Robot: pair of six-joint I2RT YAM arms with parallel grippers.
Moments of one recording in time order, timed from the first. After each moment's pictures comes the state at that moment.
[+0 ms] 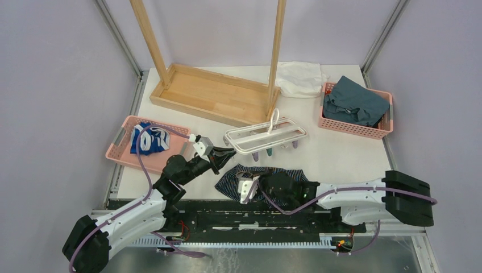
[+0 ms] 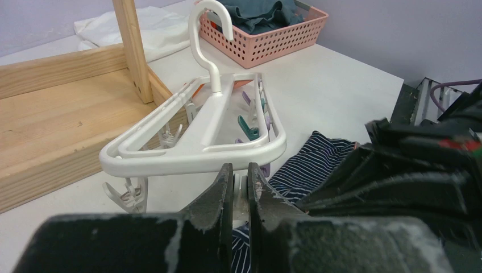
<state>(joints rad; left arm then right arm) -0.69 0.75 0.21 0.63 0.27 -0.12 1.35 1.24 0.43 0.45 0.35 -0.74</state>
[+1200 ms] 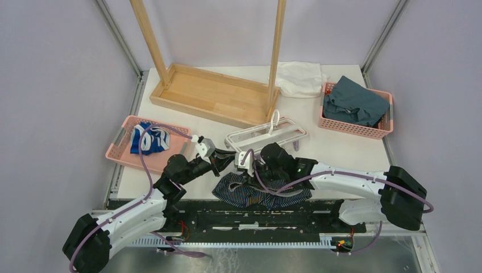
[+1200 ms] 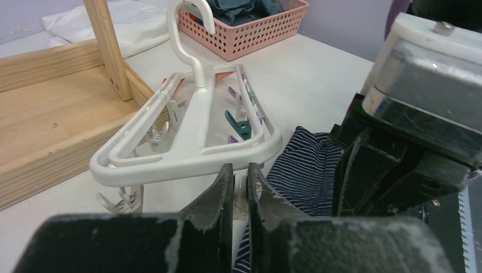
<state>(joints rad) -0.69 0.77 0.21 0.62 0.35 -0.12 1.06 1.28 0.71 -0.03 -0.38 -0.22</state>
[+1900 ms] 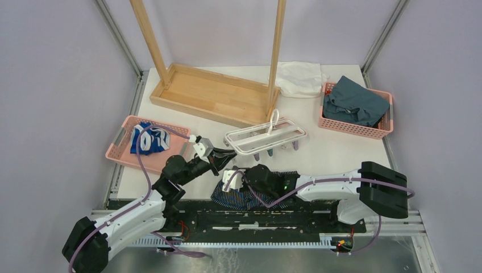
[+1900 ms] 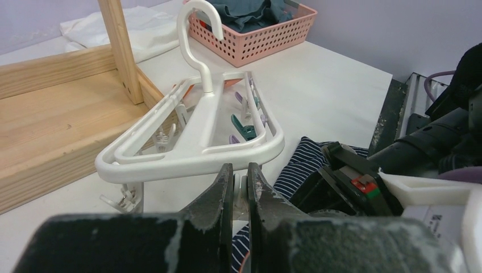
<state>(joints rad) -0.69 0.74 0.21 0.61 0.31 -0.12 1.30 1.43 0.65 0.21 0.33 -0.52</state>
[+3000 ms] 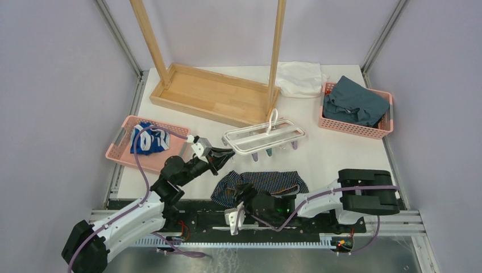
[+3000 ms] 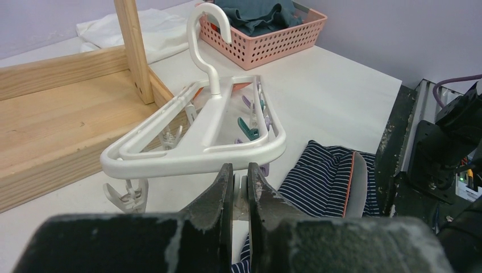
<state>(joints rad) -0.69 0.70 0.21 0.57 0.27 -0.12 1.50 1.51 0.45 0.61 0.27 -0.81</state>
